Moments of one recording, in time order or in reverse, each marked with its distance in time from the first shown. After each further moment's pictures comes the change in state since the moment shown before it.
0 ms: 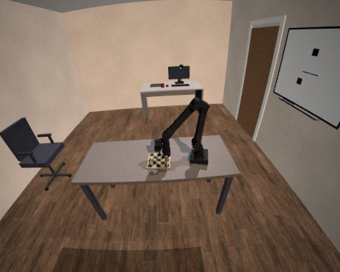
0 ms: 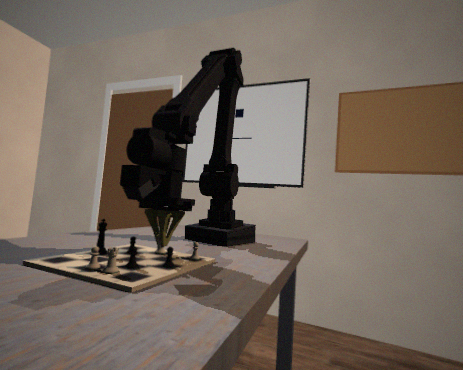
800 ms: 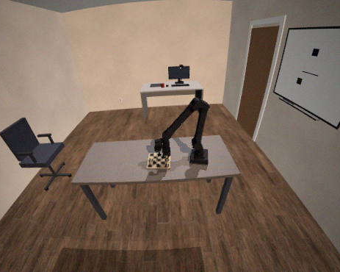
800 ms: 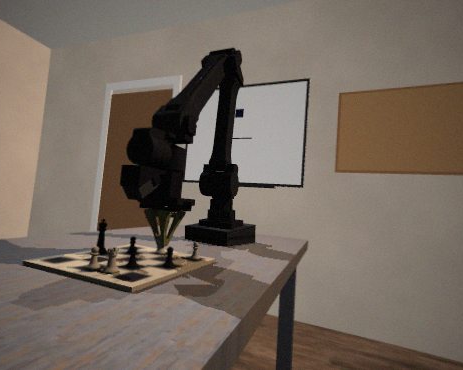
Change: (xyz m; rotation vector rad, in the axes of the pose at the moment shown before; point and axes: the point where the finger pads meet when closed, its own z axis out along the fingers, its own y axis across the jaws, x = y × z) arm 0.000 0.000 0.000 0.000 0.000 0.000
